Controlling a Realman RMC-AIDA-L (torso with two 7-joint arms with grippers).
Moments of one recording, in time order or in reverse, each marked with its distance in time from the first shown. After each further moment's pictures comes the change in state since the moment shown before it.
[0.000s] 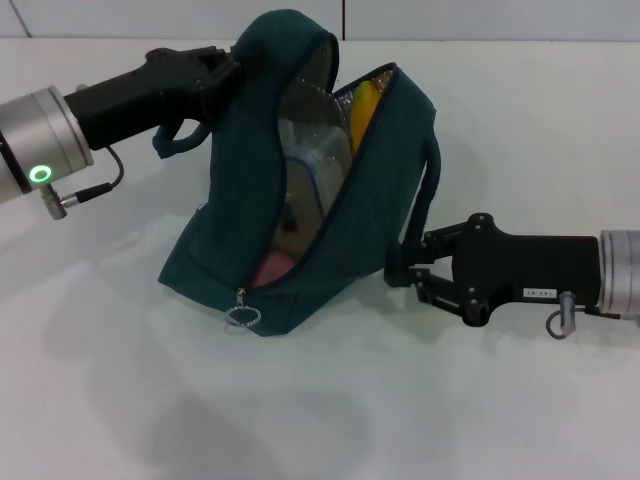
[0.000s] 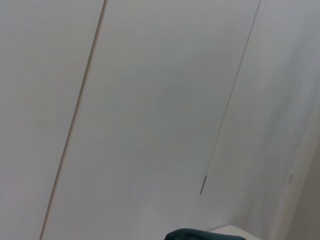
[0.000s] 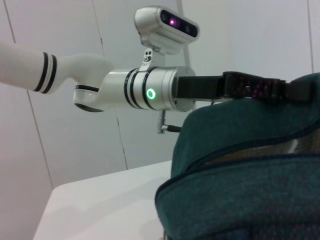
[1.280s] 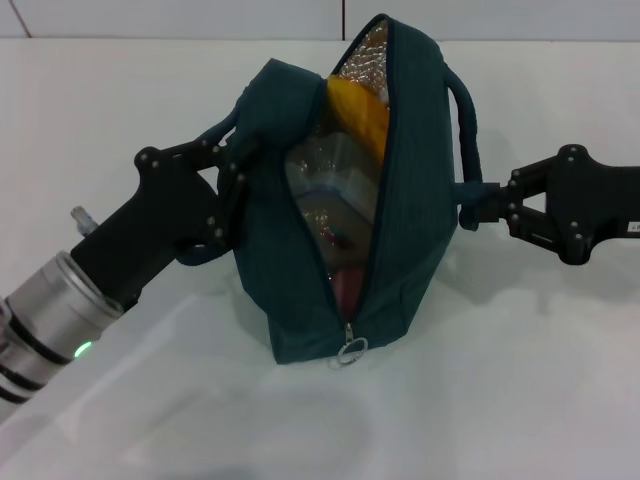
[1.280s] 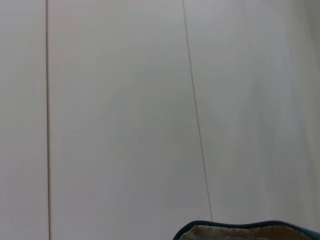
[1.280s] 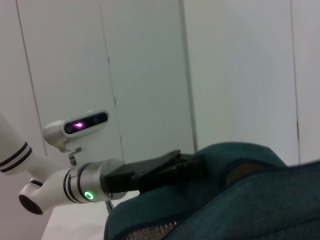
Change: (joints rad) left arm 0.084 -0.020 0.009 -0.596 -0.332 0.301 1.065; right arm 0.040 -0.140 0.141 -0.015 -0.023 -0.185 0.060
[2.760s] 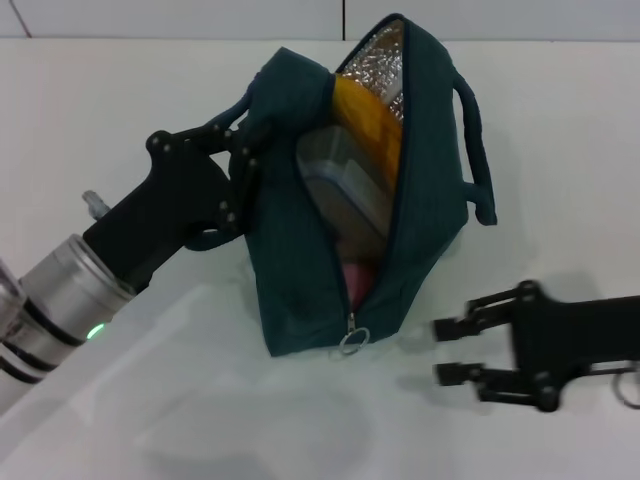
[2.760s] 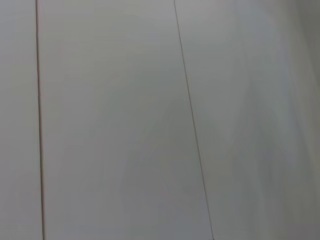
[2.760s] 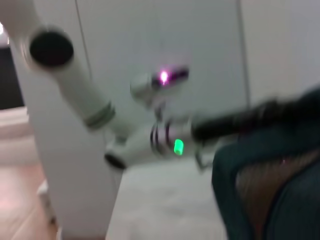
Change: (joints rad) left arm -0.040 0.001 -0.002 -0.023 -0.012 -0.005 0.030; right arm -0.068 0.145 0.183 0.013 -0.368 -0.133 -0.131
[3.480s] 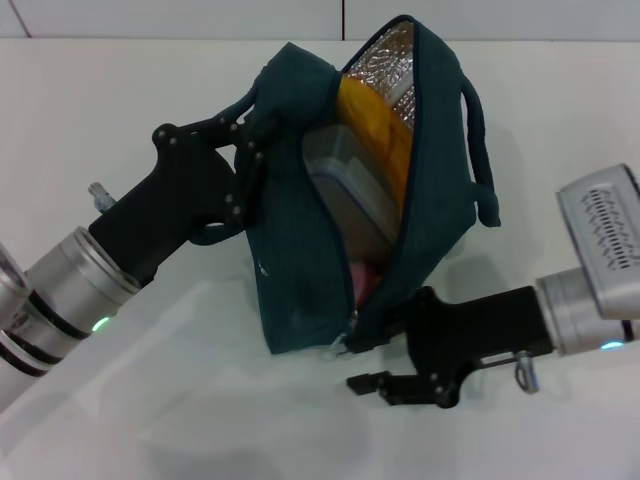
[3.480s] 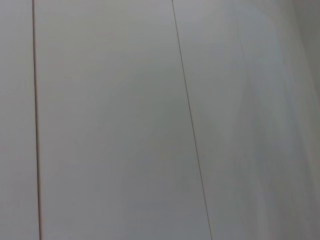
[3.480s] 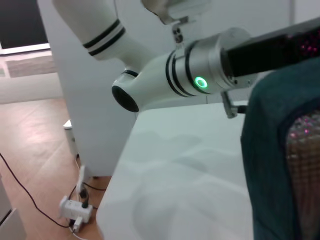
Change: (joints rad) left arm -0.017 -0.001 -0.004 -0.002 0.000 -0.006 -0.006; right arm 0.173 0.006 -0.503 0.101 0.301 0.322 0.005
